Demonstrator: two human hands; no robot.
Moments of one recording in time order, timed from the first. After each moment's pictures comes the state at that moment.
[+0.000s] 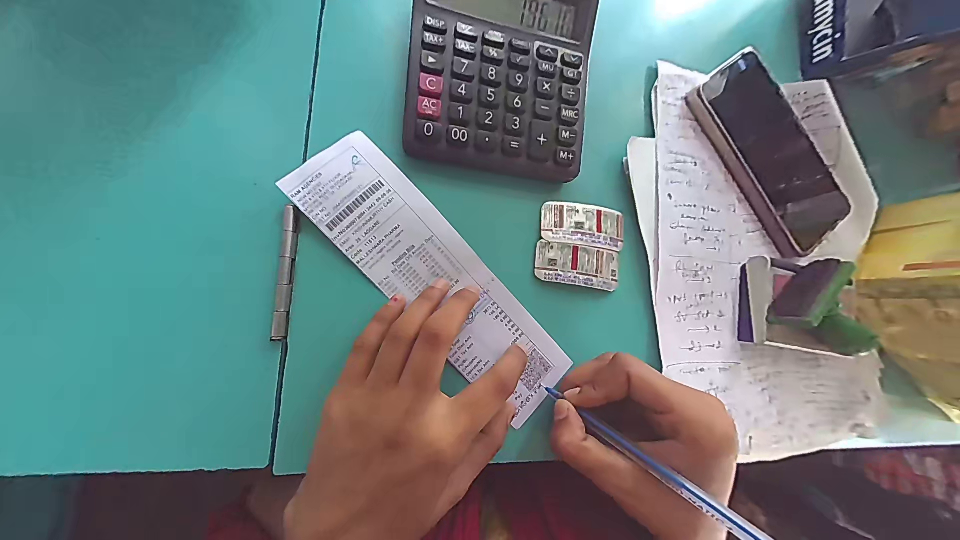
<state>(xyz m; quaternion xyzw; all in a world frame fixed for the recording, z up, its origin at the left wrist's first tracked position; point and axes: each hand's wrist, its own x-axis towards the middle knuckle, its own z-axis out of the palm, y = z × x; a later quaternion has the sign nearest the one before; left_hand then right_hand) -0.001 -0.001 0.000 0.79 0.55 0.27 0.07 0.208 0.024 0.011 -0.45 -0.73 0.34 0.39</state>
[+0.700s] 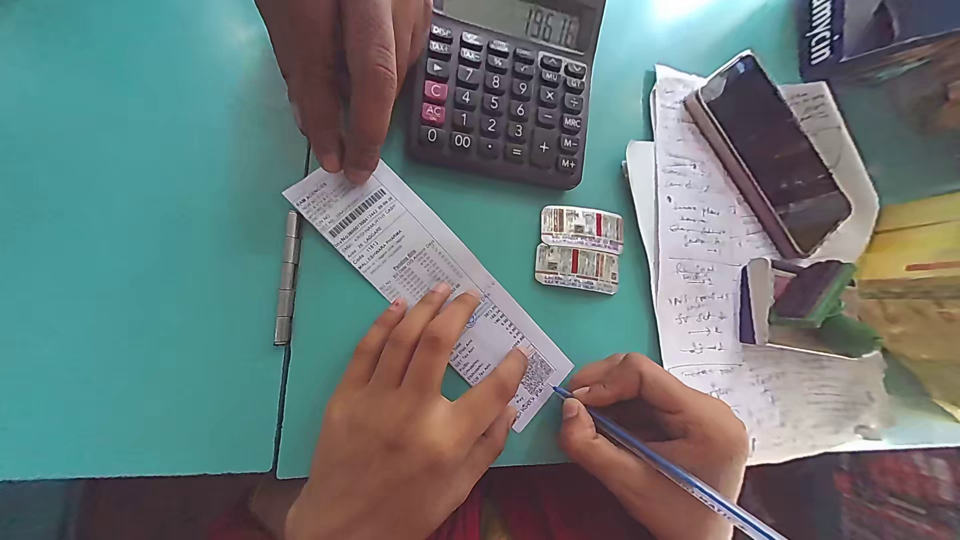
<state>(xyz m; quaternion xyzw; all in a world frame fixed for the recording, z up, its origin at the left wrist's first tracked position) -0.002 0.000 0.000 0.79 0.55 0.27 0.07 0.206 0.024 0.012 -0.47 -0.71 0.34 0.40</state>
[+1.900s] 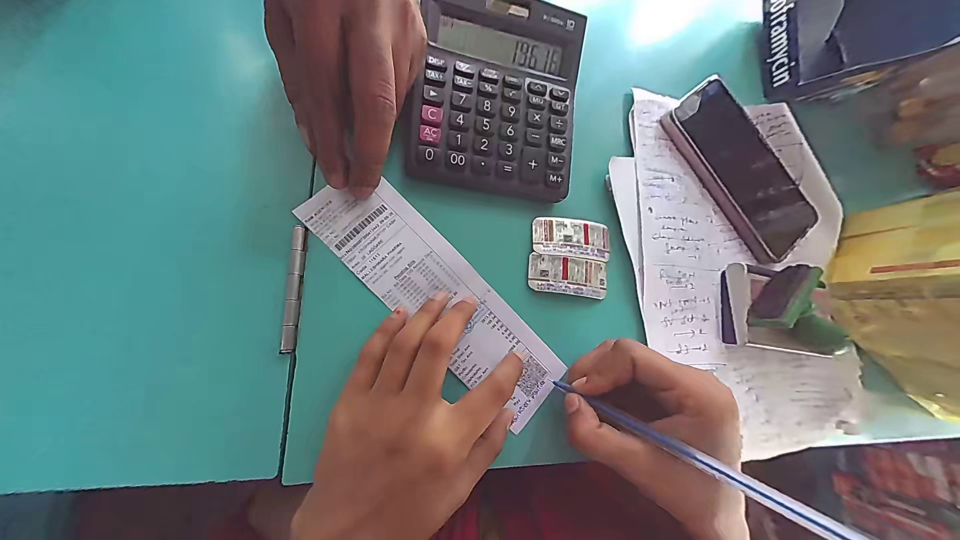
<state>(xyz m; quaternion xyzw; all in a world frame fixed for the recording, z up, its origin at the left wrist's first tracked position) -0.001 0.000 -0.001 0.78 0.55 0.27 0.06 0.214 0.037 0.017 -0.44 -0.72 0.37 0.38</state>
